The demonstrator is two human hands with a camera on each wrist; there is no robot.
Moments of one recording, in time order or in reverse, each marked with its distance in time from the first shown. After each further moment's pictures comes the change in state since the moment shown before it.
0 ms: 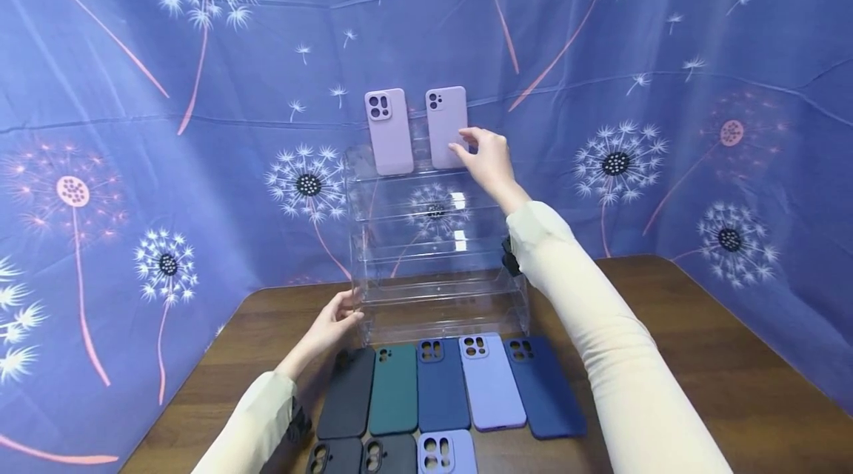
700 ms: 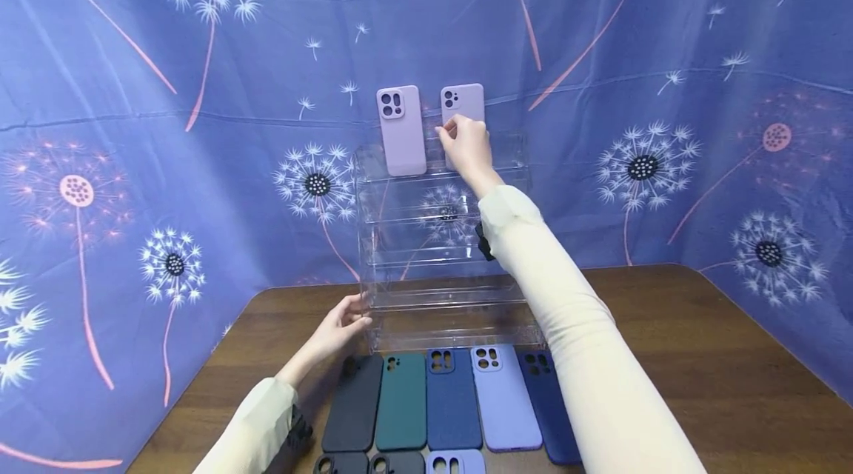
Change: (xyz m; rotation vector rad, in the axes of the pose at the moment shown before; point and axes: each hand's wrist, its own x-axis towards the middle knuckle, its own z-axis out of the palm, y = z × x) left_hand 0.002 0.008 -0.005 0.030 -0.019 -0.001; right_hand 0.042 -0.016 0.054 -0.033 0.015 0.052
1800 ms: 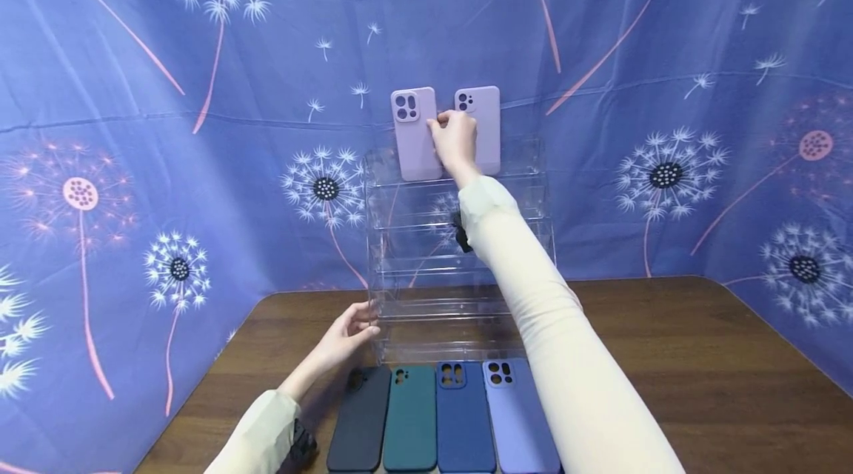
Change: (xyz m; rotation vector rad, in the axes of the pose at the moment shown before) left_hand -0.008 0.016 -0.006 -0.013 -0.052 0.006; right_hand 0.028 -0.025 0.043 0.267 0.009 0.212
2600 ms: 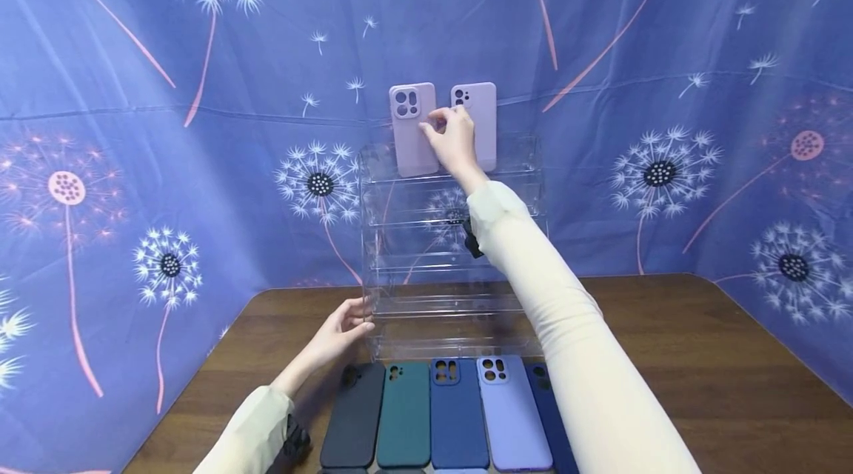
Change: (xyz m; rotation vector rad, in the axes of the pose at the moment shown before) left_hand 0.012 -0.032 -0.002 -0.005 0.003 0.140; right_hand -0.006 0.010 -0.006 -0.072 0.005 -0.197
